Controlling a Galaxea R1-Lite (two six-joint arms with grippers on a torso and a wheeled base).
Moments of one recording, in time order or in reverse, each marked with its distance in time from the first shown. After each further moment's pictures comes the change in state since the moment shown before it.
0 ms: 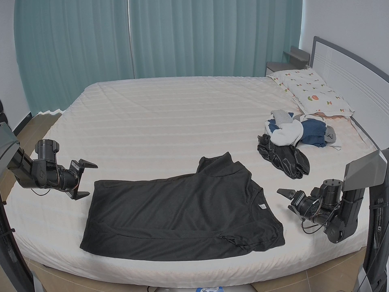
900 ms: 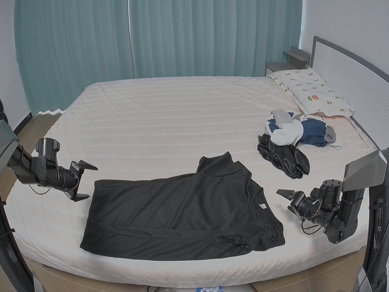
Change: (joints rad) left arm 0.002 -0.004 -0.046 0.124 0.010 -0.010; right arm 0.004 0.002 0.003 0.000 0.002 0.003
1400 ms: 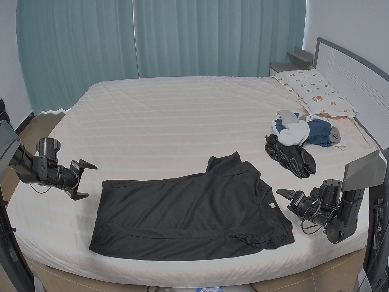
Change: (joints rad) left arm 0.003 0.024 -0.030 0.000 0.008 0.001; right arm 0.001 -0.001 -0.002 0.000 -0.001 -0.002
